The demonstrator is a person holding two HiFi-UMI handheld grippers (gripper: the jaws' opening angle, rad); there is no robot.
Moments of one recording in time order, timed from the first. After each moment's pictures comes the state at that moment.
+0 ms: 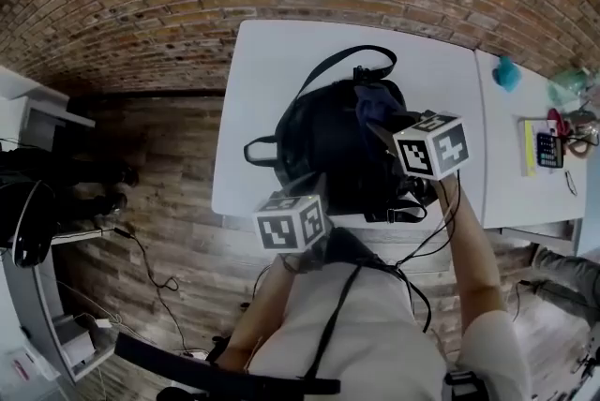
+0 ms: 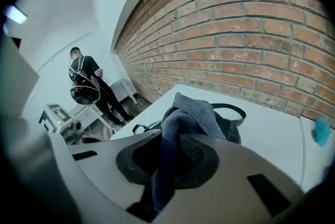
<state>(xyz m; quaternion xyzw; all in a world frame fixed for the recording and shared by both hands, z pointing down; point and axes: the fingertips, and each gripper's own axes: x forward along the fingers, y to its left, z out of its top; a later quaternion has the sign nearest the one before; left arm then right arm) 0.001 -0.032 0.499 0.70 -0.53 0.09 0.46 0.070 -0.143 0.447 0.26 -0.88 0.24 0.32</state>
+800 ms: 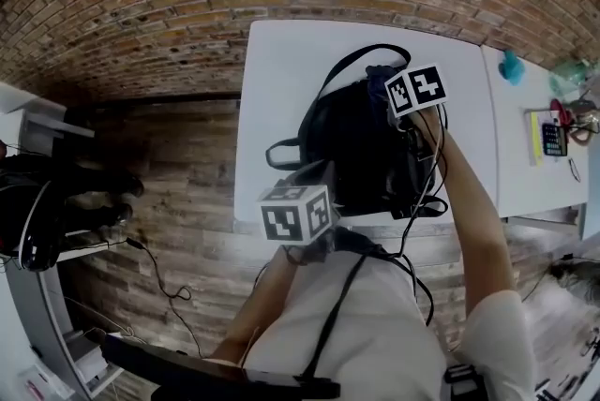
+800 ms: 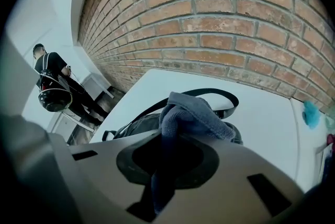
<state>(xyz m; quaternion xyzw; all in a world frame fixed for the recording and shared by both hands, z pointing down) -0.050 -0.049 0.481 0.74 -0.49 0.10 0.44 0.051 -0.223 0.522 0.36 -0.77 0.31 0.41</state>
